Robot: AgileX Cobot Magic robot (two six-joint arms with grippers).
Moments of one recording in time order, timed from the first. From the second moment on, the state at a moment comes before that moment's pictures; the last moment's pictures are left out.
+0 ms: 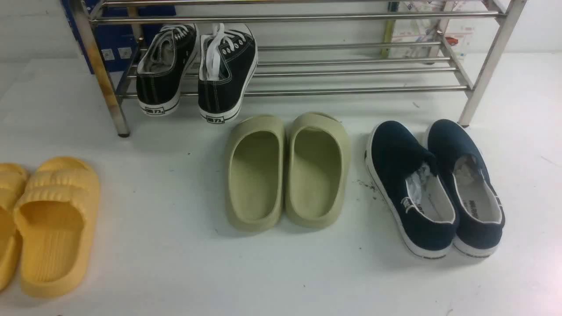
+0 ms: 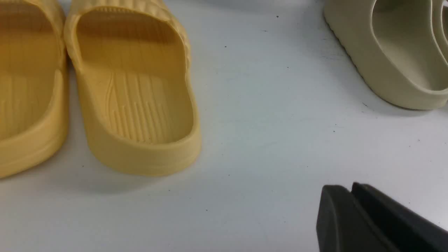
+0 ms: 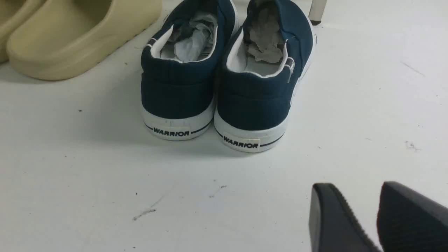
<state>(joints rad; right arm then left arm) 0.15 -0.01 0.01 -0.01 0.39 -0.01 -0.15 -0.01 0.03 0.02 0.42 -0.23</state>
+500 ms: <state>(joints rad) 0.15 -0.01 0.01 -0.01 0.39 -0.01 -0.15 -0.01 0.03 0.02 0.42 -0.23</state>
